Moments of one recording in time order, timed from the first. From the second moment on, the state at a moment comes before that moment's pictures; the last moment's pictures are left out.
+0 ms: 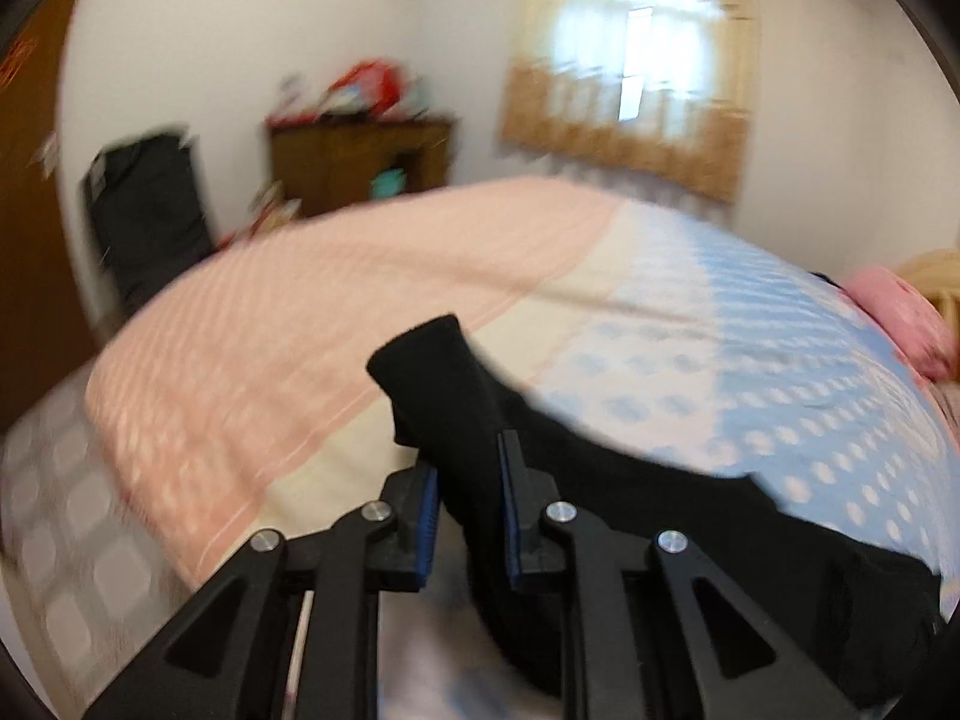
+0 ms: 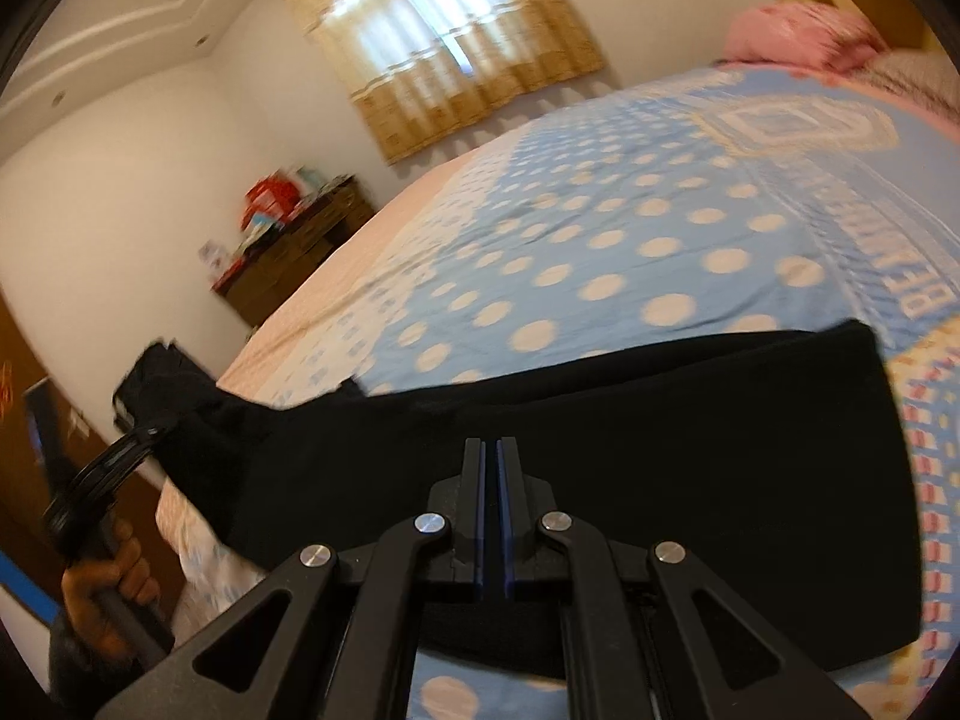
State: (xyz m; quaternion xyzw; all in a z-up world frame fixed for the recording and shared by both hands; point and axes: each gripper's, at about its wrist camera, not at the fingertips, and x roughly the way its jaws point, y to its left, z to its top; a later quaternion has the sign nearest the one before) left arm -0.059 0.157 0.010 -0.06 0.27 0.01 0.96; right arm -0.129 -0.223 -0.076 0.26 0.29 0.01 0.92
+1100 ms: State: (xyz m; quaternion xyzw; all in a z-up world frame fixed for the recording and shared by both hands) left arm -0.204 -0.166 -0.035 0.23 0.21 -0.46 0.83; right arm -0.259 -0.358 -0.069 0.35 0.22 -0.15 0.90
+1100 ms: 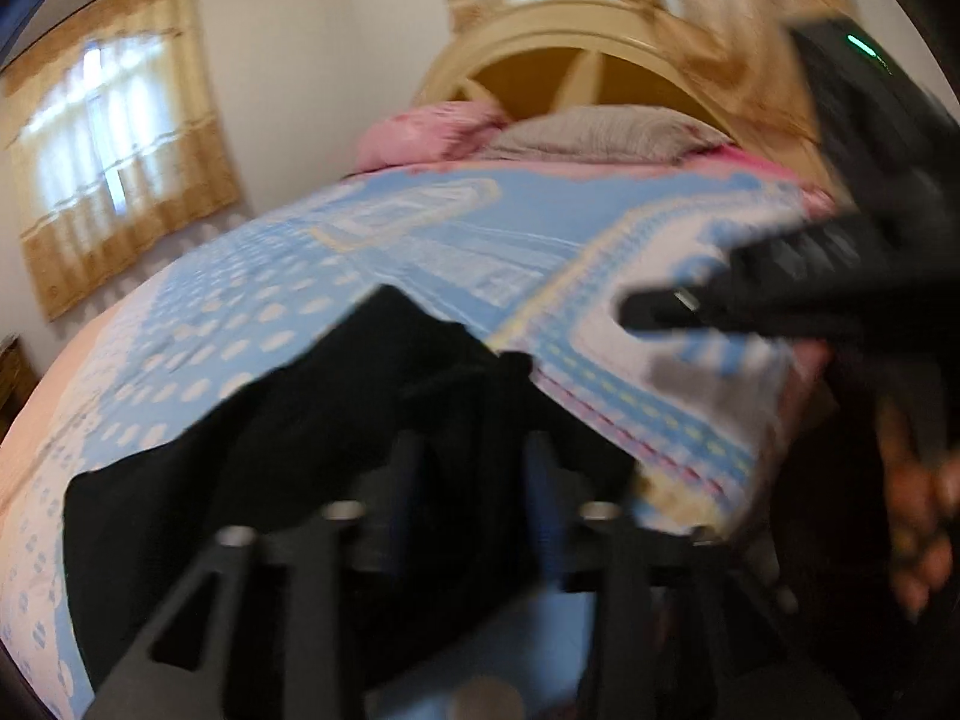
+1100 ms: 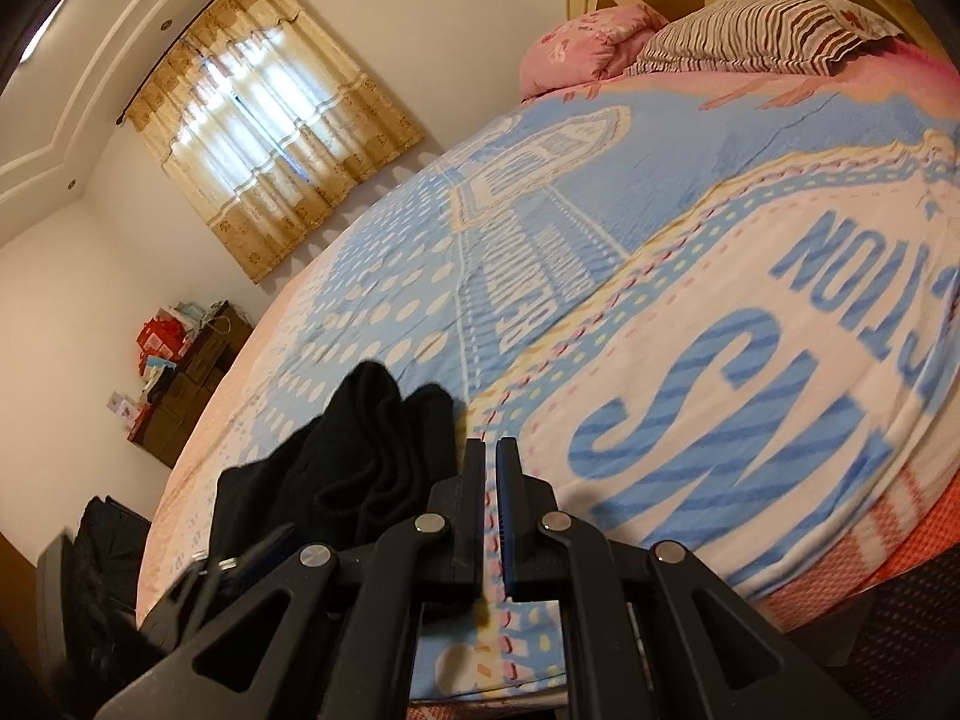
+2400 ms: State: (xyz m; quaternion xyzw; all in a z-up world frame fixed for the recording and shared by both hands) left arm -0.115 0.020 -0.023 0.12 0.34 -0.23 0.90; right arm -0.205 -0.264 -0.029 0.06 0.26 -0.14 0.95
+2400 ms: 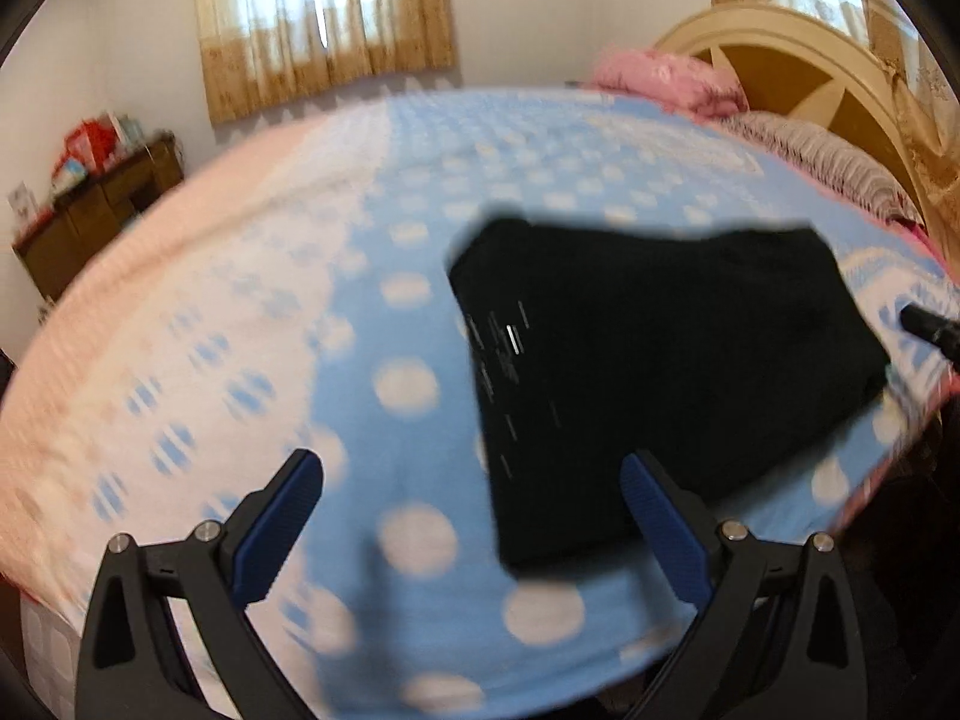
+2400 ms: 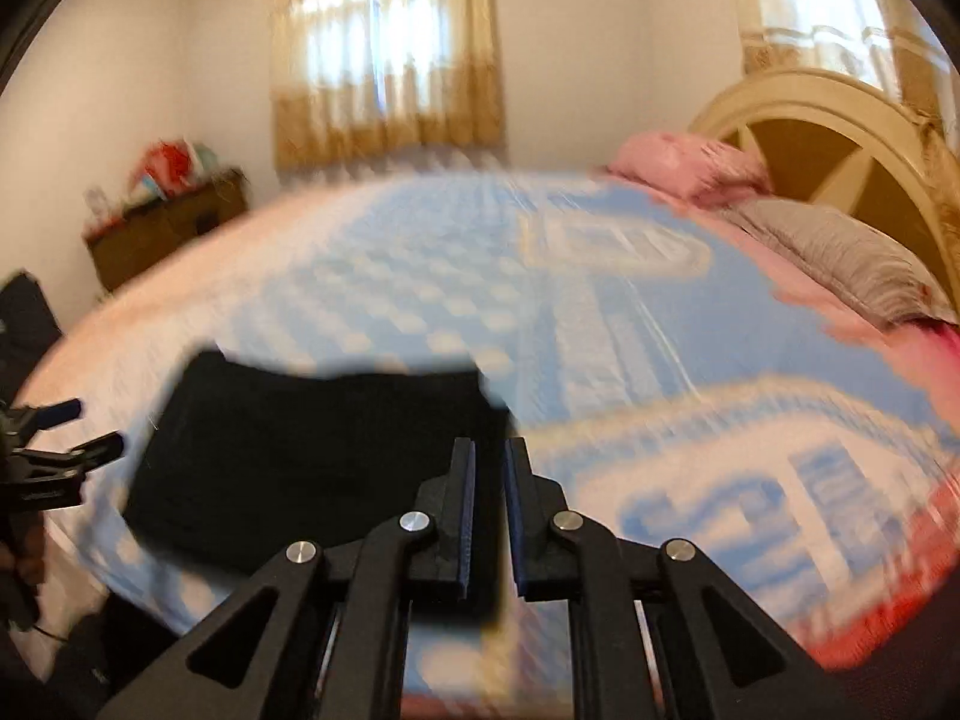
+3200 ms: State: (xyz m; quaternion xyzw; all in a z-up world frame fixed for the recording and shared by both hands) left arm -0.038 -0.052 -0.032 0.10 0.41 -0.19 0.89; right arm -0.186 -0.289 -0.054 0.17 0.25 -0.12 0.94
